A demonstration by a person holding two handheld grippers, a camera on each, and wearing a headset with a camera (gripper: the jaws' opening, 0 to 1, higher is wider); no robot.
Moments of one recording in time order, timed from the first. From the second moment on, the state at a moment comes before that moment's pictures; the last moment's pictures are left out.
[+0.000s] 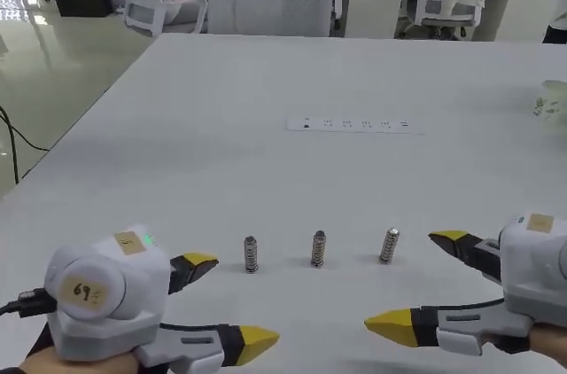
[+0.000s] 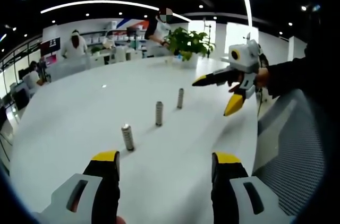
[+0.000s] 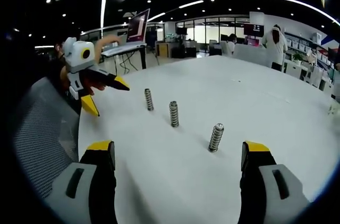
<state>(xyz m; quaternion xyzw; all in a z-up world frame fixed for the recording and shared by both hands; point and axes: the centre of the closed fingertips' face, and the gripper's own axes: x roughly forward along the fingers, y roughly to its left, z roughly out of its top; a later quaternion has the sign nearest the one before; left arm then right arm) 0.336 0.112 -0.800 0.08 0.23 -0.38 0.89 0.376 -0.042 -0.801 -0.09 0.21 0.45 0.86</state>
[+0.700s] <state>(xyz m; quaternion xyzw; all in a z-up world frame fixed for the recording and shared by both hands) 0.337 0.110 -0.806 0.08 0.24 -0.38 0.89 0.378 -0.047 -0.802 -0.09 0.21 0.44 0.86</state>
